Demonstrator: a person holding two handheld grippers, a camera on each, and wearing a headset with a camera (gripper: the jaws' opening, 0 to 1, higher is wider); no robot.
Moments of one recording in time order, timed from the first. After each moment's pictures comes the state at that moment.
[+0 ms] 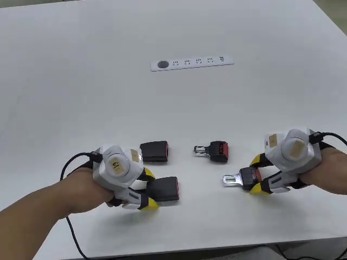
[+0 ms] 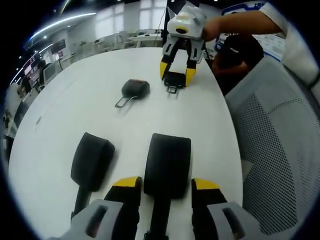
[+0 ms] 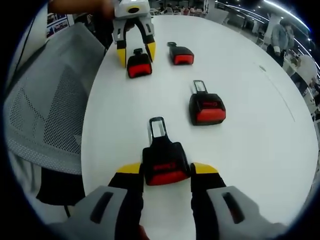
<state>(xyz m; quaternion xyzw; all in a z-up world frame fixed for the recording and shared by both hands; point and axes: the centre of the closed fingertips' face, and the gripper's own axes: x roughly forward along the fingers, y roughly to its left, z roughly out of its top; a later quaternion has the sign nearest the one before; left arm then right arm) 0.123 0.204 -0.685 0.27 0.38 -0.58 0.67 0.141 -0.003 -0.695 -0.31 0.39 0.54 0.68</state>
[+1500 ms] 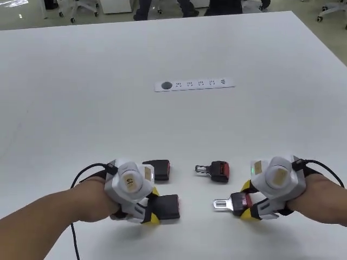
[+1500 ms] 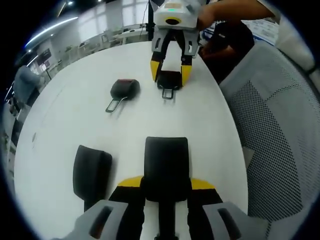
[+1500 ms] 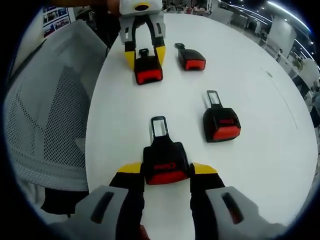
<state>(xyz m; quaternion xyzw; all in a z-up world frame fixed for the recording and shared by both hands) 0.126 0.204 -0.692 0.32 0.37 -0.60 0.63 0.128 0.030 -0.694 -0.32 0.39 0.54 0.67</state>
